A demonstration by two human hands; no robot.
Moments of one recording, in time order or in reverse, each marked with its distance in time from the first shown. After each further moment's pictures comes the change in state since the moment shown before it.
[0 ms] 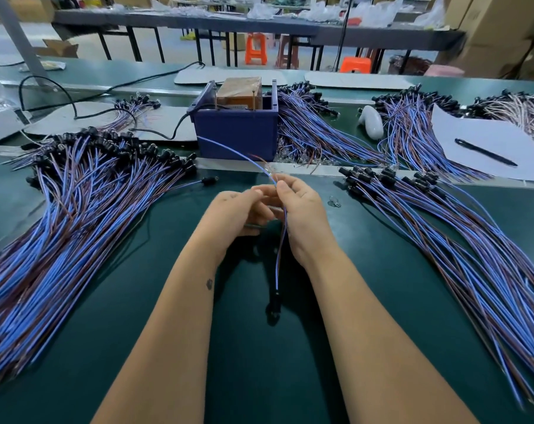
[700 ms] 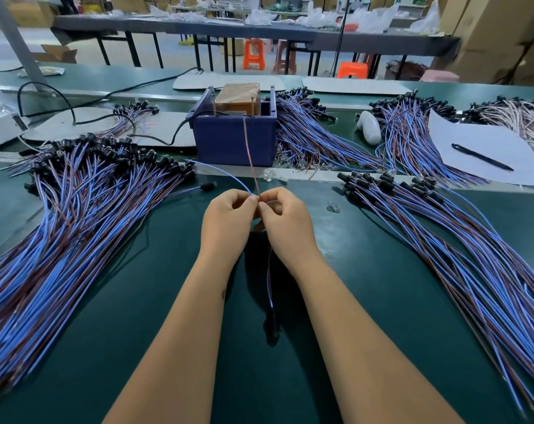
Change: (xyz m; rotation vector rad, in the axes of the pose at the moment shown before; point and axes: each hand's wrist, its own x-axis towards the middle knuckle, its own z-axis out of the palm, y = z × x) left_hand 0.010 -0.016 0.009 0.103 0.319 0.162; right_hand -0.003 0.010 0.009 -0.485 0.075 -0.099
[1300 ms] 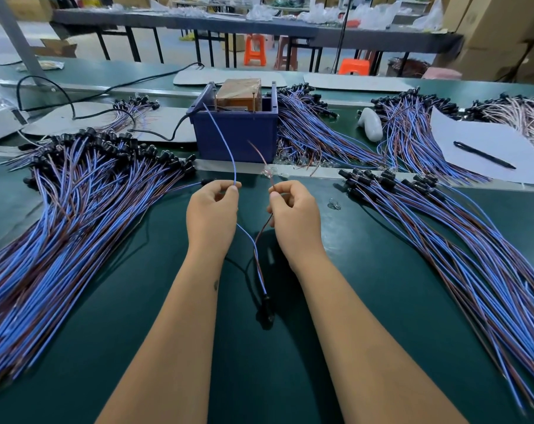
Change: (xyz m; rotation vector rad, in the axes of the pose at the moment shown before) left_hand 0.006 -0.004 -0.012 -0.062 0.137 0.002; right_hand 0.001 -0.001 -0.004 0.011 0.142 -0.003
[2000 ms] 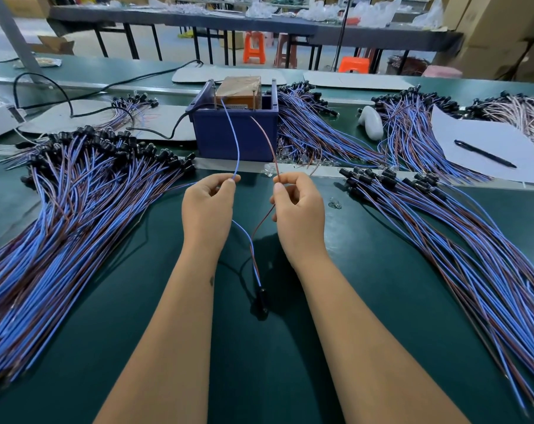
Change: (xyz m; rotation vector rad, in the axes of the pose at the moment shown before) left_hand 0.003 0.005 -0.004 -0.071 0.021 0.031; right_hand -0.002 -0.006 -0.001 0.037 0.070 -0.085
